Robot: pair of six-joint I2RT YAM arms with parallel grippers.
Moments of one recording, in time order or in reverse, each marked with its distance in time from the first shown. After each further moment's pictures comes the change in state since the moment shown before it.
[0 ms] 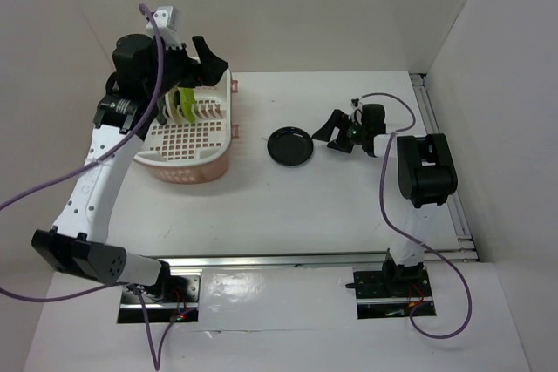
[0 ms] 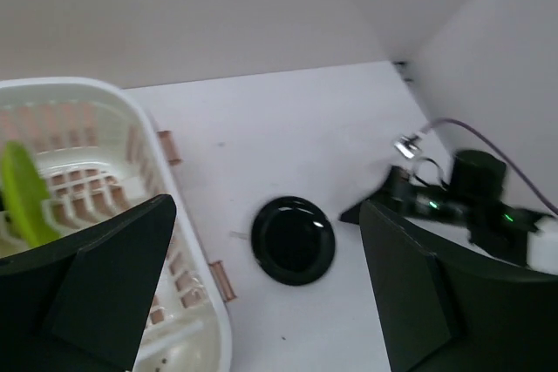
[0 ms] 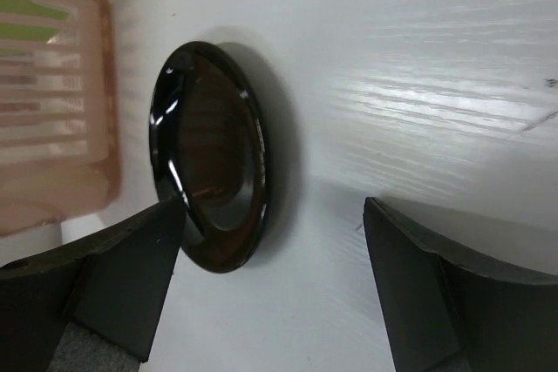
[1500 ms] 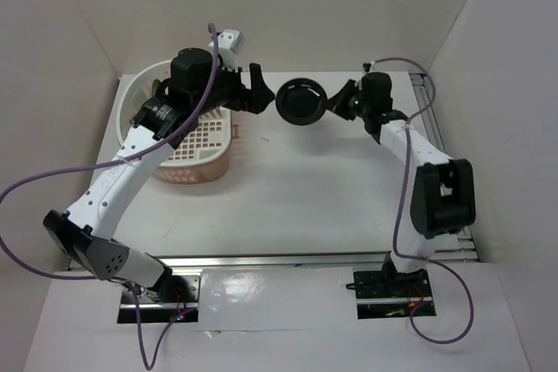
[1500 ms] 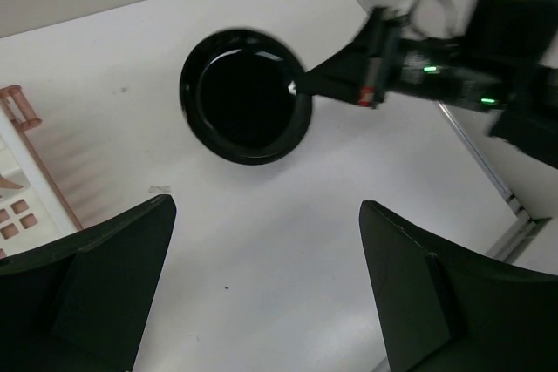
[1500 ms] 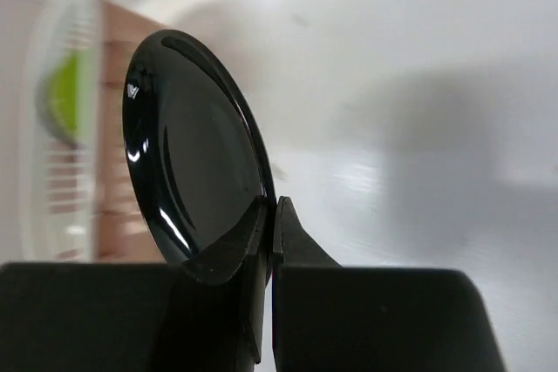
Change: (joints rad) left arm -0.299 -0.005 -0.026 -0.080 -0.002 -0.002; right arm 0.078 -0.219 0.143 -0.235 0.269 0.137
